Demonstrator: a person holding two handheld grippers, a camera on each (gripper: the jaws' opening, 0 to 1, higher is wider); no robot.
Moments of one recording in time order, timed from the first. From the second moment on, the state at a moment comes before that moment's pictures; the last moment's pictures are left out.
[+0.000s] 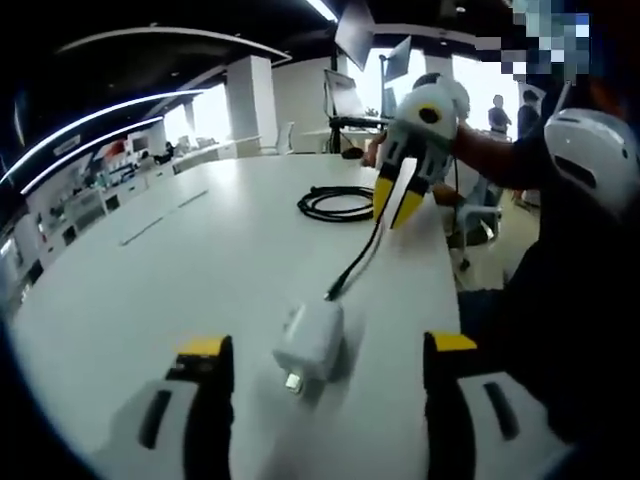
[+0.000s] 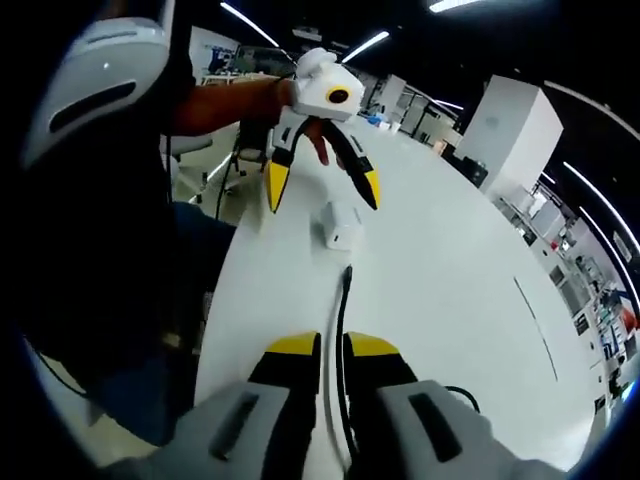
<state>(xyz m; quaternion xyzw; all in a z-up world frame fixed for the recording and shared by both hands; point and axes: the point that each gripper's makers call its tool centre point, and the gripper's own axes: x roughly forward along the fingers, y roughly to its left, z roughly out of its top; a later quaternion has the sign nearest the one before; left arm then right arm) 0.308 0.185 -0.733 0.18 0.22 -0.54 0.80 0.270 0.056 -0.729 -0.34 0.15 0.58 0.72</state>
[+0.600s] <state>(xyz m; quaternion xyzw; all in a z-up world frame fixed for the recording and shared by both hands) 0.313 0.173 -0.742 0.20 0.22 -0.56 0.77 0.248 0.052 -0.711 -0.31 0.12 0.57 0.75</state>
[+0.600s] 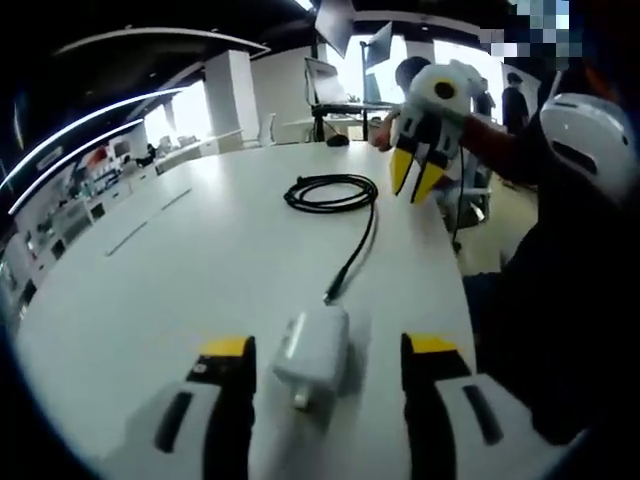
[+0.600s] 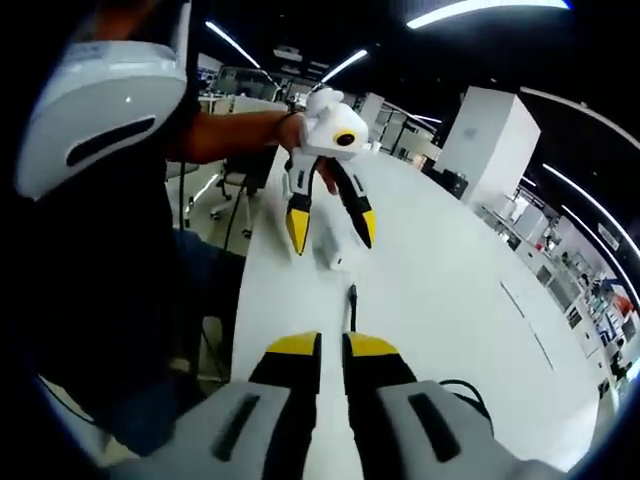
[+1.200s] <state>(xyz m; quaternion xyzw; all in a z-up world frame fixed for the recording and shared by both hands) 0.319 0.170 -0.747 0.21 0.23 -0.57 0.76 0.248 0.051 -0.714 -0.29 0.12 0.56 0.76</state>
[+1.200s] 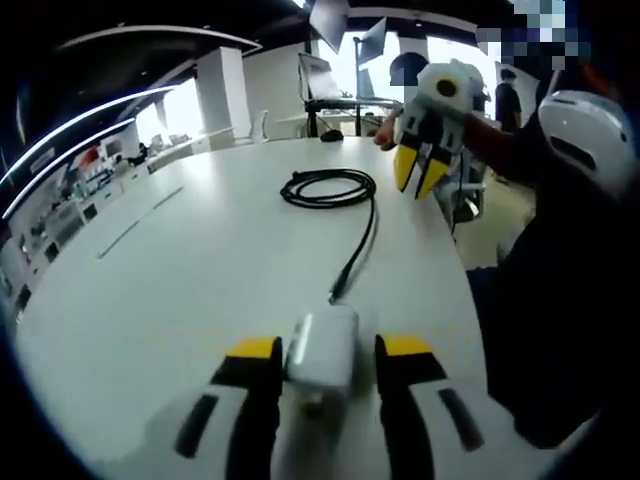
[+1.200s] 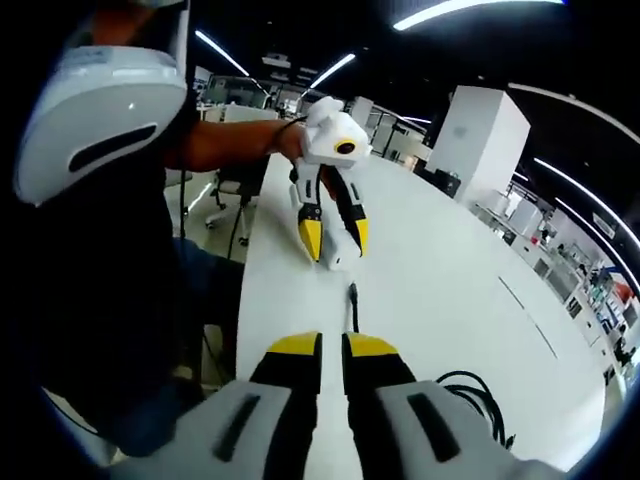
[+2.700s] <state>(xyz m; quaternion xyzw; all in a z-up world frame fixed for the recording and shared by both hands) 0.321 0.169 -0.749 0.22 0.22 -0.61 0.73 0.271 0.073 -0.725 -0.26 0.14 0.57 0.77</state>
